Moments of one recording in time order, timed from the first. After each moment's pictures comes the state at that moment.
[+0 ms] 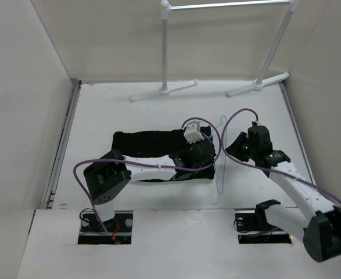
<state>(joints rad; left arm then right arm) -1.15 1.76 1.11 0.18 -0.62 -1.06 0.27 0.96 0.64 -0.41 -0.07 0.77</state>
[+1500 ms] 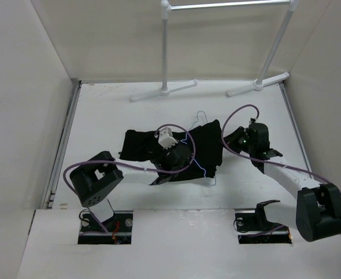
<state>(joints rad) -1.05 1.67 0.75 0.42 -0.70 -1.19 0.21 1.20 0.55 0.10 -0.30 0.99</state>
